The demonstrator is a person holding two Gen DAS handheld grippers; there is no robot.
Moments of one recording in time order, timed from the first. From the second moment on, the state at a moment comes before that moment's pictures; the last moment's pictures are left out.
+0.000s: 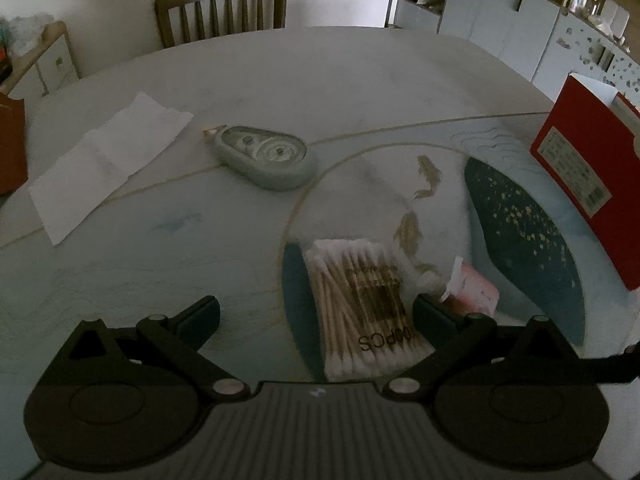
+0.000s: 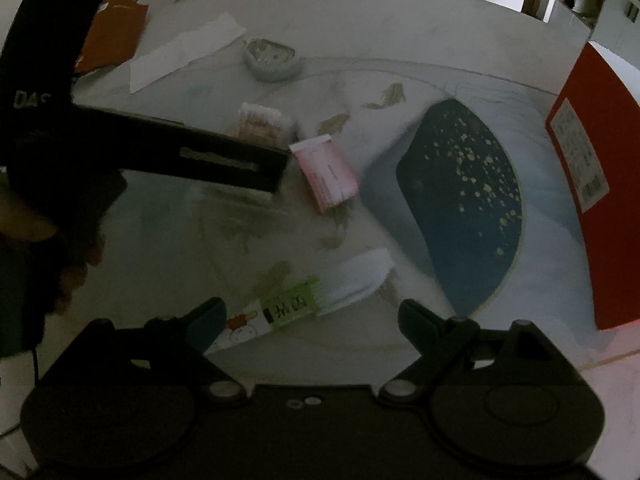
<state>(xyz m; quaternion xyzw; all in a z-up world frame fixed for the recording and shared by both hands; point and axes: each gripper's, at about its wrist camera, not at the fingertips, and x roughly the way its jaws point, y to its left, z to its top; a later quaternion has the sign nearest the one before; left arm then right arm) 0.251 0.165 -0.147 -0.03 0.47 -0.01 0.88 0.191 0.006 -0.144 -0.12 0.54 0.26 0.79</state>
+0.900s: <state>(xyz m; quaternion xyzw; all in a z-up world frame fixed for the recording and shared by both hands) 0.225 0.174 -0.150 0.02 0.45 -0.03 0.89 0.179 -0.018 -0.141 -0.16 0.51 0.26 0.81</state>
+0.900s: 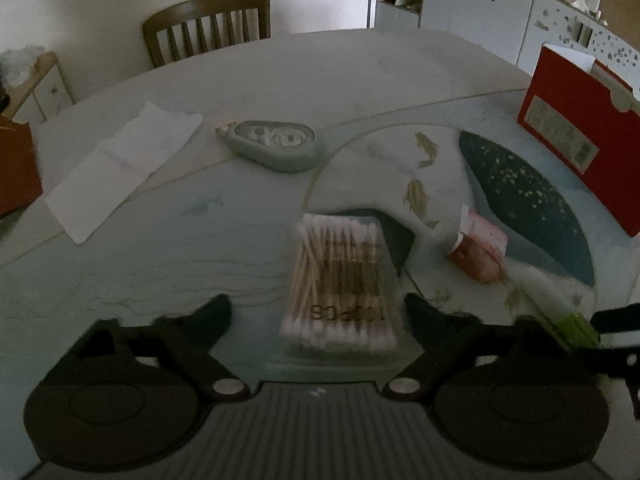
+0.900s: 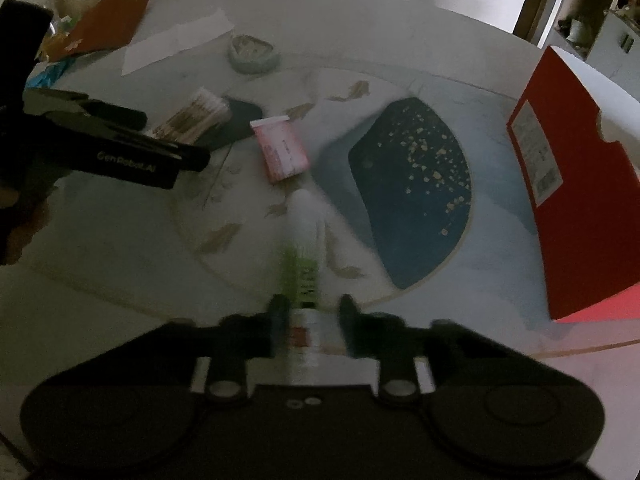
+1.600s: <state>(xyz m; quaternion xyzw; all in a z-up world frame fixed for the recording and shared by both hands) 0.184 0.160 -0.112 -0.05 0.45 -0.03 0.89 0.185 -0.077 -0.098 -0.06 0.47 0.27 0.83</state>
